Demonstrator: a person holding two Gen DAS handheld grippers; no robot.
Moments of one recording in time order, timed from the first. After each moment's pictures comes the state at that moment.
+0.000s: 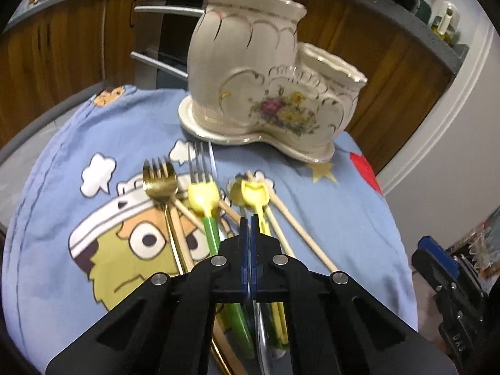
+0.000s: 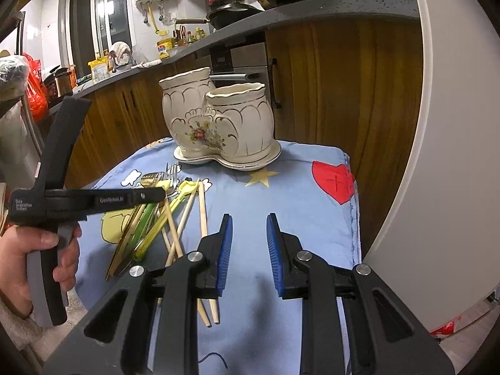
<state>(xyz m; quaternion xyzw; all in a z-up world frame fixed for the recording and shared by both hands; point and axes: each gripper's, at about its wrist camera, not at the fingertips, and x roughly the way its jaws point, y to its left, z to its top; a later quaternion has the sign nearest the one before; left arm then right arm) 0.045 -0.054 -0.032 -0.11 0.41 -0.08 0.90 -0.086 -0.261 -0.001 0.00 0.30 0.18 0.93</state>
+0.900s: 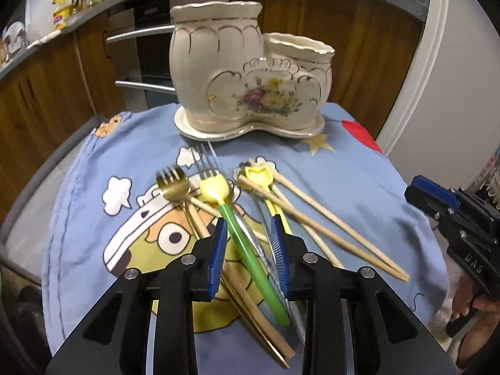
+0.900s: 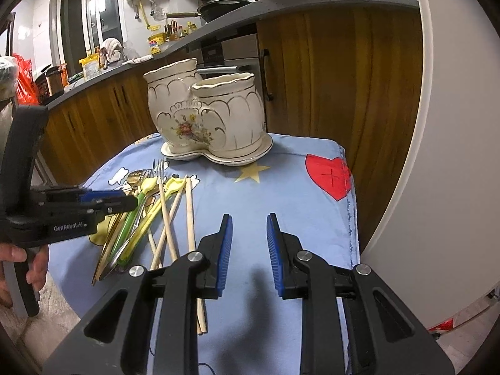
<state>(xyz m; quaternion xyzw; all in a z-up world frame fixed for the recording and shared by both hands) 0.026 -0.057 -0.027 0.01 0.42 -0.10 0.90 -0.071 -0.262 -0.009 0.01 0.32 0.17 0.93</state>
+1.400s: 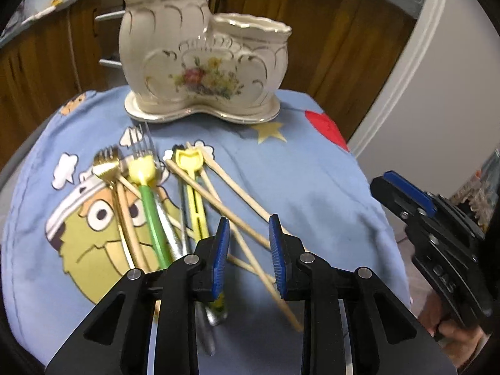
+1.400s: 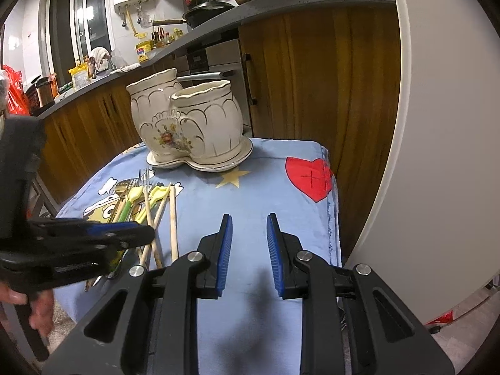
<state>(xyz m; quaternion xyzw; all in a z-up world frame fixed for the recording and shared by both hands) 0.022 -0.109 -0.029 -0.05 0.45 -0.12 0.88 -0.071 -0.279 -0.006 0.02 0.31 0.14 0.94</state>
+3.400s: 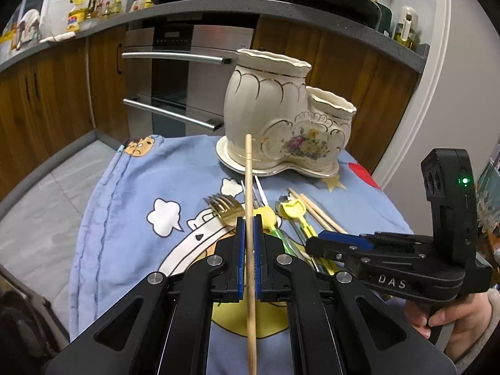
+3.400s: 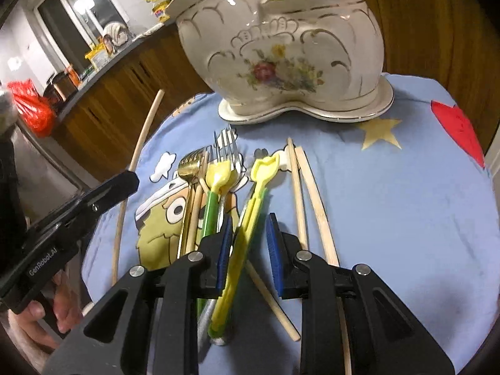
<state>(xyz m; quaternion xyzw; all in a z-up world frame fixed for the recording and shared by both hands) 0.013 0.013 -0.008 -0.05 0.34 -0.13 0.93 -0.013 -0.165 -0.038 0.10 0.45 0.25 0.85</state>
